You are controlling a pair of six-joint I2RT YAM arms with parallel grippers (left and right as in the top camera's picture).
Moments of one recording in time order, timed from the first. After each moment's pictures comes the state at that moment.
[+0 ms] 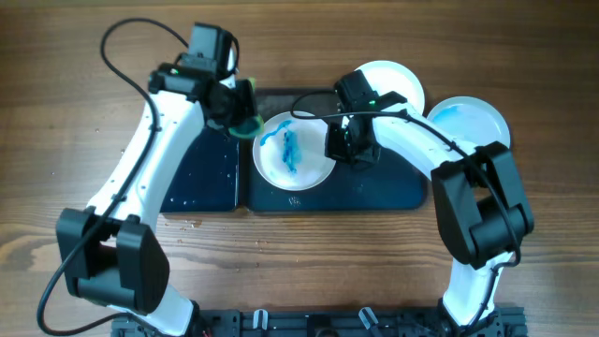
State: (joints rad) left arm -0.24 1.75 1.47 -0.91 0.13 -0.43; right arm 0.42 2.02 1.33 -0.70 -0.26 0.58
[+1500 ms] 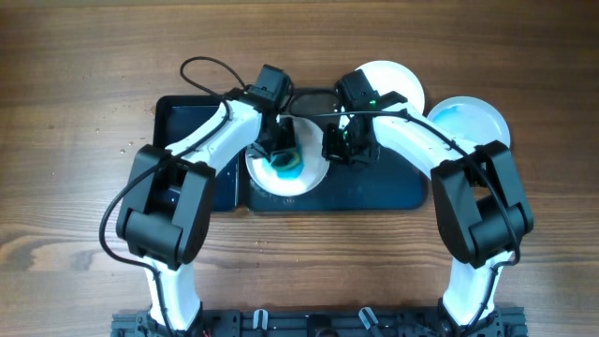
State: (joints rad) left arm -0.40 2.03 1.37 -0.78 0.17 -0.47; right arm 0.42 2.02 1.33 -0.70 -0.34 0.57
